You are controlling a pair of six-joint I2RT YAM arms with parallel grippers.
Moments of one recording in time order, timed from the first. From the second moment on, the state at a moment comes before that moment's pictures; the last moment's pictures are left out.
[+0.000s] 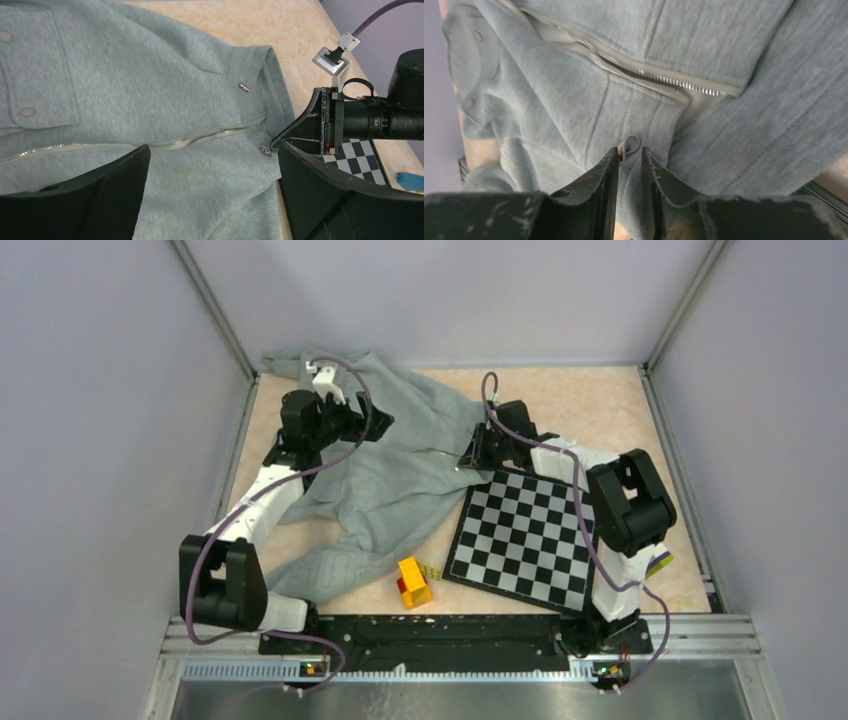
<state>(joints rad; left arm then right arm) -0.15 1.38 0.98 0.14 0.44 -0.31 0.44 1.87 1.20 -0.07 -0.33 0.61</state>
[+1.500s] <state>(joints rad) 0.19 1.21 0.95 -0.26 0.45 -0.56 0.77 2.36 1.94 -0.13 -0.21 0.22</state>
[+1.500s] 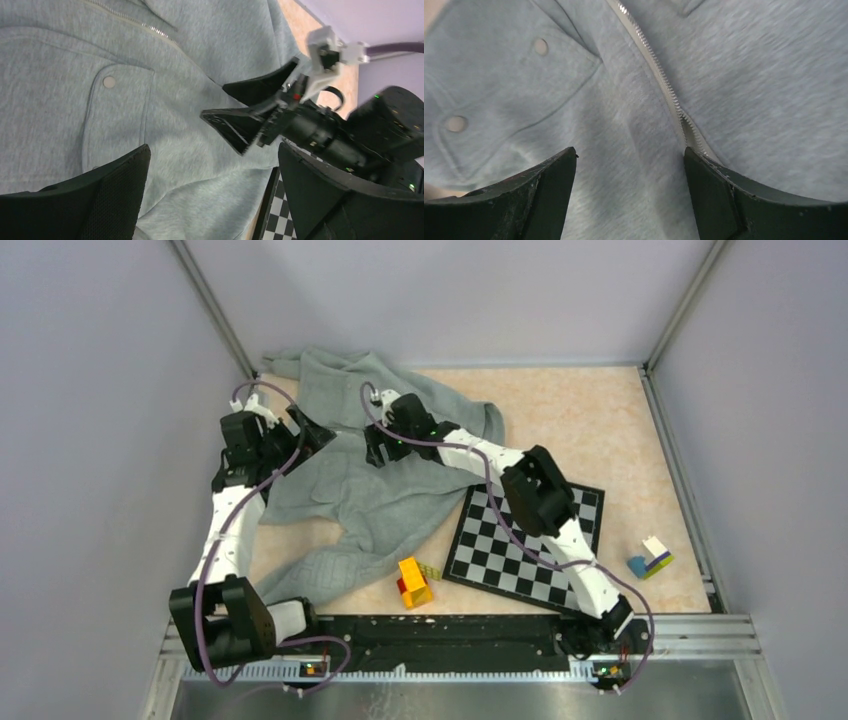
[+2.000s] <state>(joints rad) 0.35 1.29 0.88 -0.30 0.43 -0.63 0.89 2.46 2.02 -0.28 -0.06 0.07</state>
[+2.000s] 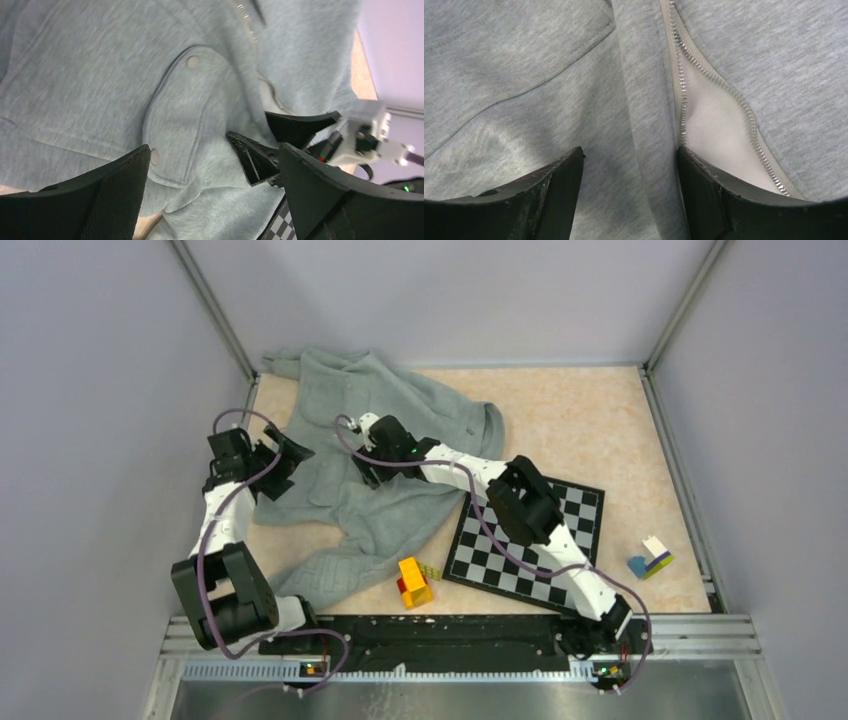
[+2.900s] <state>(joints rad) 0.35 1.42 1.01 -0.38 0.25 -0.62 0.85 2.15 1.55 -0.16 -0.18 0.27</state>
